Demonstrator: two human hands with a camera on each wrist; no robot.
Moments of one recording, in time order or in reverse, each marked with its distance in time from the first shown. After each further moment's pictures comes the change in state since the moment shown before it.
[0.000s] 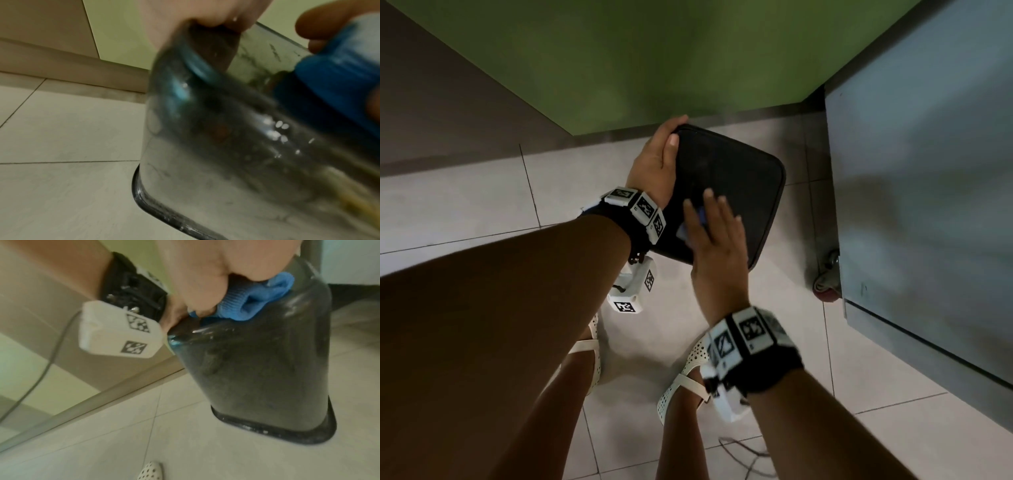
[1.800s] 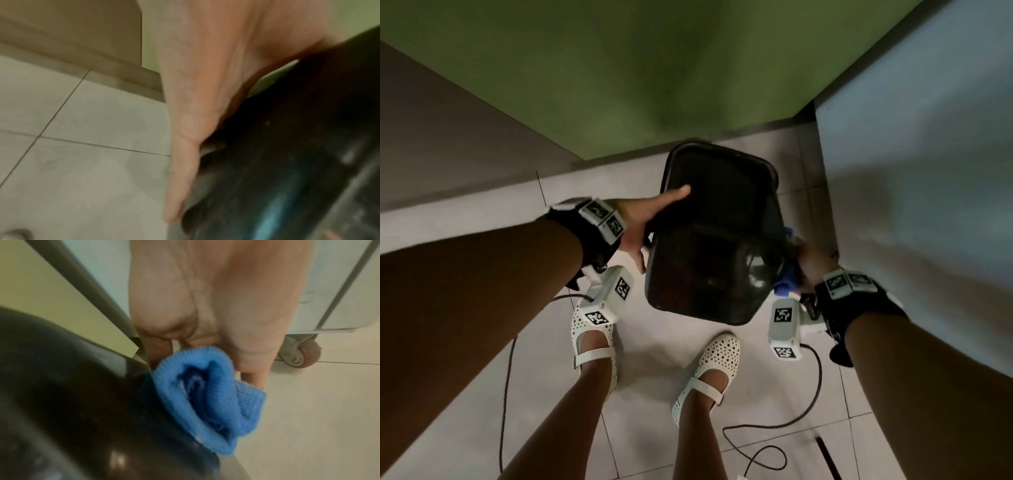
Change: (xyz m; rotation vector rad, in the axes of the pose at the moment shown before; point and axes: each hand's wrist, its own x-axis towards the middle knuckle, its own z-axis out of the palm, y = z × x) left_hand -0.024 0.035 -0.049 -0.129 -0.735 -0.981; right_hand 0.017 0.101 -0.070 0.875 -0.468 1.259
